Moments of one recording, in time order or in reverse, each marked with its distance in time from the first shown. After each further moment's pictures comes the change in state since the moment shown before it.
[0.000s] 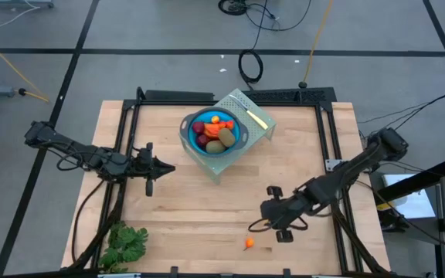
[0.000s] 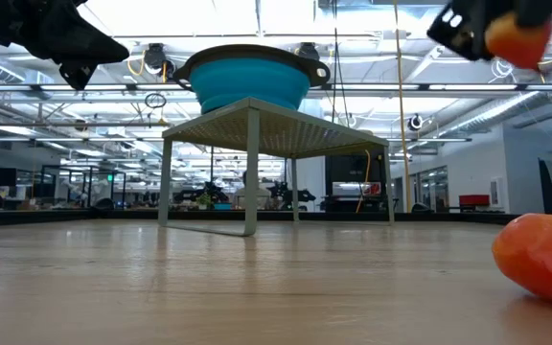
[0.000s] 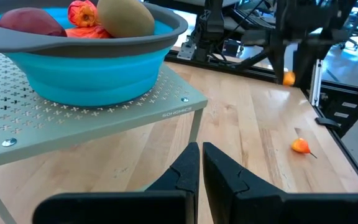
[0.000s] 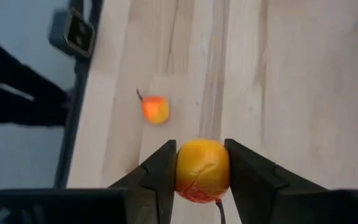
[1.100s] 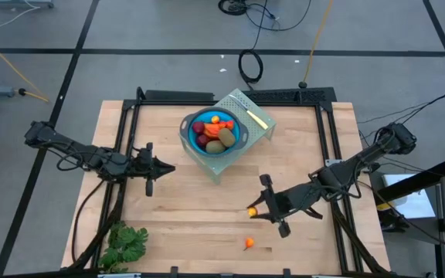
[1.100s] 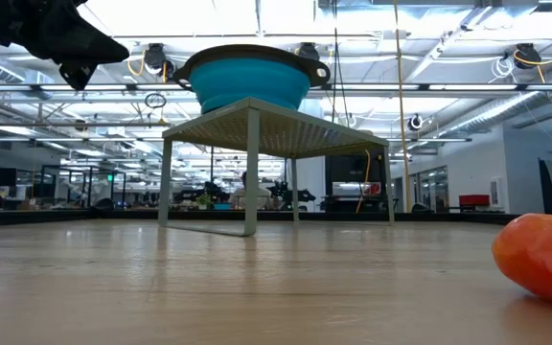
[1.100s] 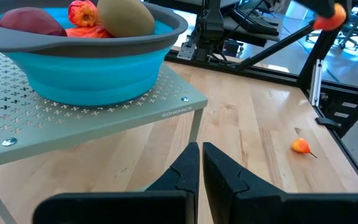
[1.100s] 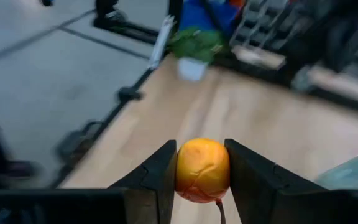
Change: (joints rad) left arm 0.000 0.000 0.000 0.000 0.000 0.000; right arm -0.034 -0.153 0.000 0.379 0.144 -0.497
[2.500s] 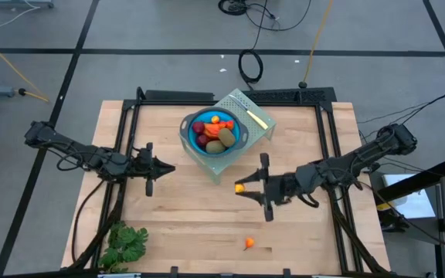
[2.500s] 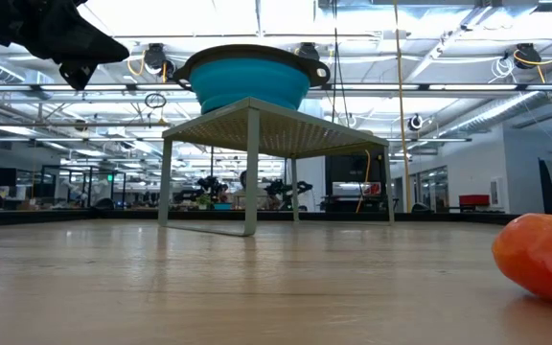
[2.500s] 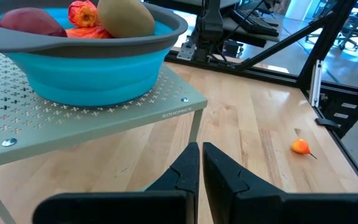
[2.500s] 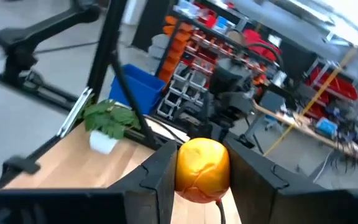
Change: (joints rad) left arm 0.000 0.000 0.000 0.002 0.000 -0.001; right arm -0.091 0.000 0.000 0.386 0.151 -0.378
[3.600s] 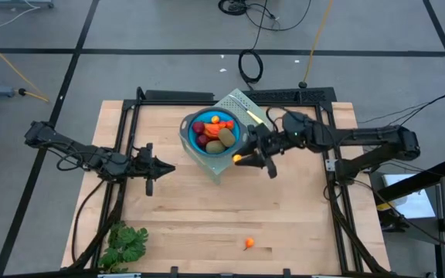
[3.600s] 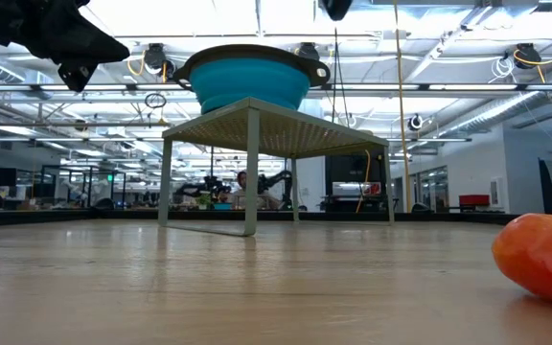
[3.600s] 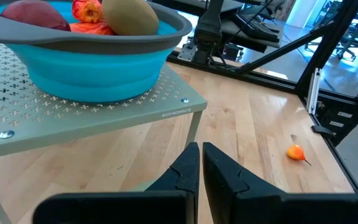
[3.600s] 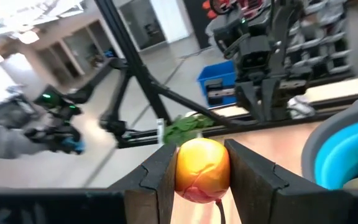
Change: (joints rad) left arm 0.000 0.000 0.000 0.004 -0.003 -0.052; right arm -0.502 -0.033 0.000 -0.067 -0.791 0.734
